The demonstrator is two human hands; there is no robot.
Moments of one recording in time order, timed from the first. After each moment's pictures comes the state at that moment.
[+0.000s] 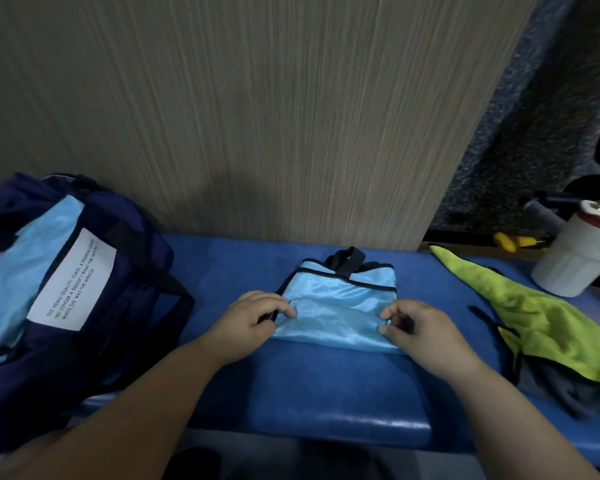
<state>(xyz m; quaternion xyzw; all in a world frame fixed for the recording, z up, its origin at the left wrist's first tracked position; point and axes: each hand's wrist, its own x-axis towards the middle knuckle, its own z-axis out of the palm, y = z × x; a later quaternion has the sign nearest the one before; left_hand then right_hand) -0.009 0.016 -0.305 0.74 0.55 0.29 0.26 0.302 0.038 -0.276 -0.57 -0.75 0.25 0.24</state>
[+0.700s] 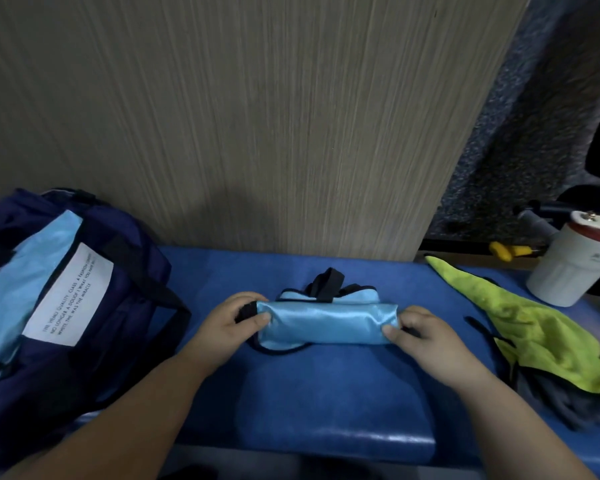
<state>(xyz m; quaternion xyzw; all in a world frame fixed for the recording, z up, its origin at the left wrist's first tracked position) -0.013 0.010 -0.295 0.57 0.56 0.47 0.37 0.312 0.045 -0.275 -0.55 -0.73 0.29 0.27</state>
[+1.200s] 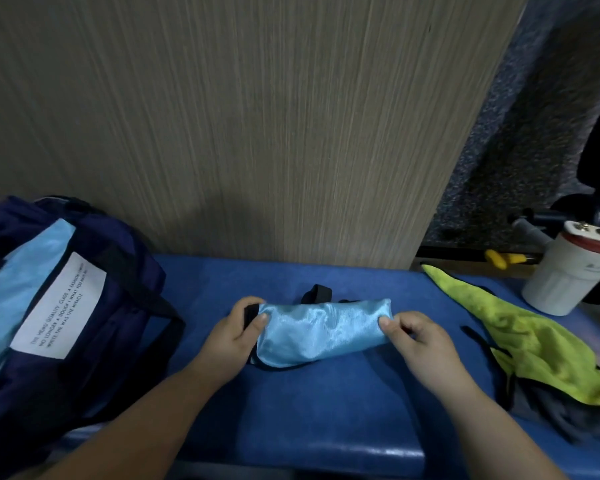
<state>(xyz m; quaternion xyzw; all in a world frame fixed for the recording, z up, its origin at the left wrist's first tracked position) 0.004 0.009 -0.291 0.58 0.64 0.41 0.30 0.297 0.039 -0.271 -0.57 -0.68 0.27 0.38</state>
